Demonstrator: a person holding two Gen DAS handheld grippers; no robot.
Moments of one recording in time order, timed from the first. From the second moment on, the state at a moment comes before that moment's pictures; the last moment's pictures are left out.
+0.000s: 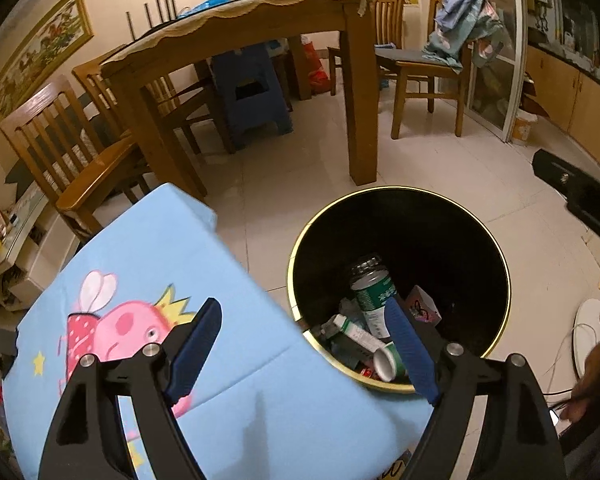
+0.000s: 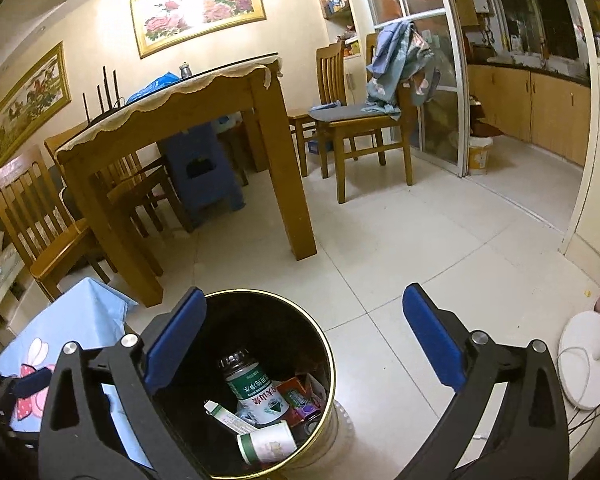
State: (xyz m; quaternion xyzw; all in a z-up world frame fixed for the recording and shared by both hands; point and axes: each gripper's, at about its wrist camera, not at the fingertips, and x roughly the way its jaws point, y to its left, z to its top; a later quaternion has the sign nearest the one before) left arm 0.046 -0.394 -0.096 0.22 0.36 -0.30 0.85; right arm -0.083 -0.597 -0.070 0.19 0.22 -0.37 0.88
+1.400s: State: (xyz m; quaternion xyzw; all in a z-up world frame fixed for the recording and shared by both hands) left arm 0.036 0.044 -0.014 0.04 0.35 0.02 0.94; right arm 0.062 -0.196 -0.026 0.07 0.41 0.00 0.91
